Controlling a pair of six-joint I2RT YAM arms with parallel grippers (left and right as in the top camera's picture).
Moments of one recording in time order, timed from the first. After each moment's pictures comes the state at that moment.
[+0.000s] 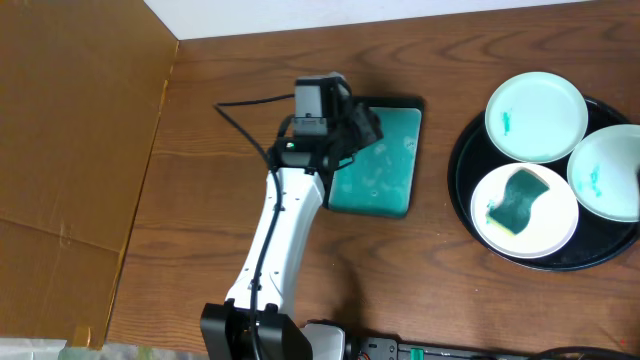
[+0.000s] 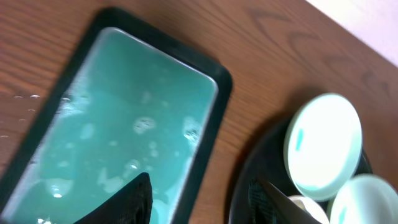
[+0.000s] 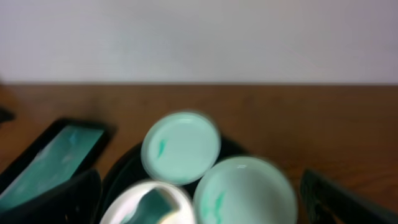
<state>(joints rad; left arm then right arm) -0.06 1.45 1.19 -0.63 0.18 -0.51 0.07 0.67 0.99 -0.70 -0.16 0.11</state>
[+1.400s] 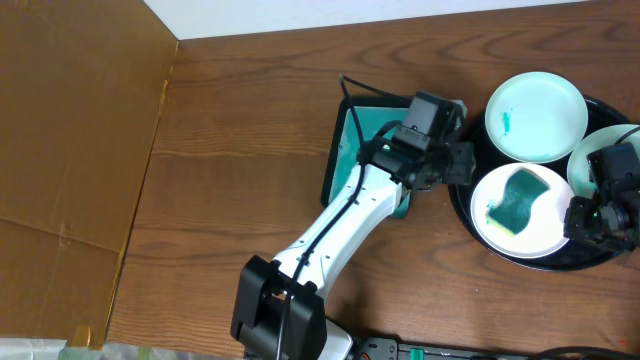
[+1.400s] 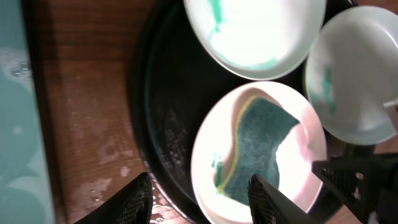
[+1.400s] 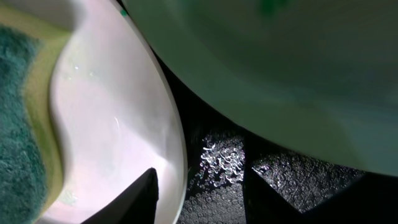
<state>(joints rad) -0.49 1.58 1.19 -0.64 0.21 -0.38 0.27 1.53 0.76 -0.62 -0.12 0.54</state>
